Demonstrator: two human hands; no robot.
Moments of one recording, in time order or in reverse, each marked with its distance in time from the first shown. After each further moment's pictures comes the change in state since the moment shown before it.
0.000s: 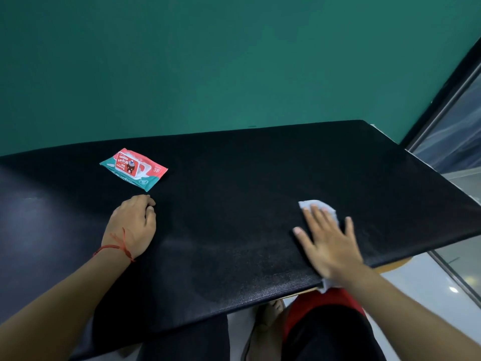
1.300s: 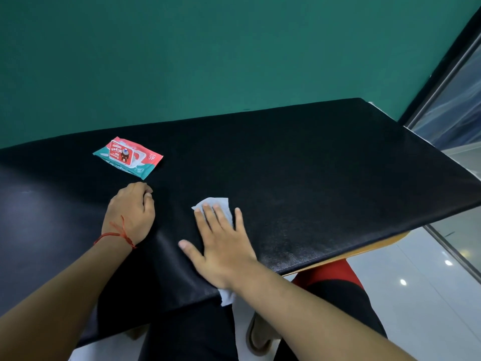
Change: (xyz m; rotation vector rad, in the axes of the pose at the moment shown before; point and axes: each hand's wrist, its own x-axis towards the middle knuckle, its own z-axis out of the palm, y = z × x) left_hand 0.000 0.002 -0.002 0.019 0.030 0.009; right_hand -0.036 -0.216 0.024 0.147 -0.088 -0.402
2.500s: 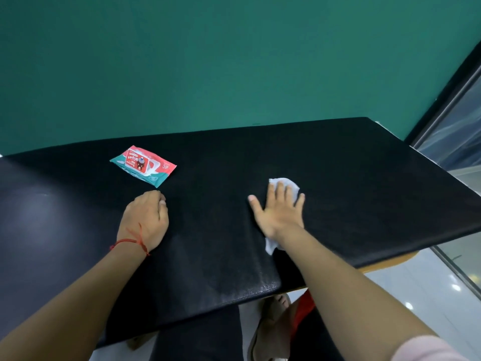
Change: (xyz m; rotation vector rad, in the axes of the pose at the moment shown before) left_hand -0.001 0.002 -0.002 -0.033 0.008 -0.003; right_hand 0.064 0.117 -0.036 -0.076 0.012 0.494
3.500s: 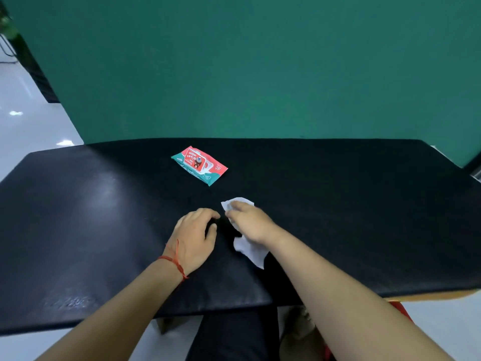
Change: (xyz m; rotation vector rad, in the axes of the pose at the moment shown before) left_hand -0.071 -0.004 -0.029 -0.167 -0.050 0.104; right_hand -0.045 -0.156 -0.016 0.579 -0.389 -0.303
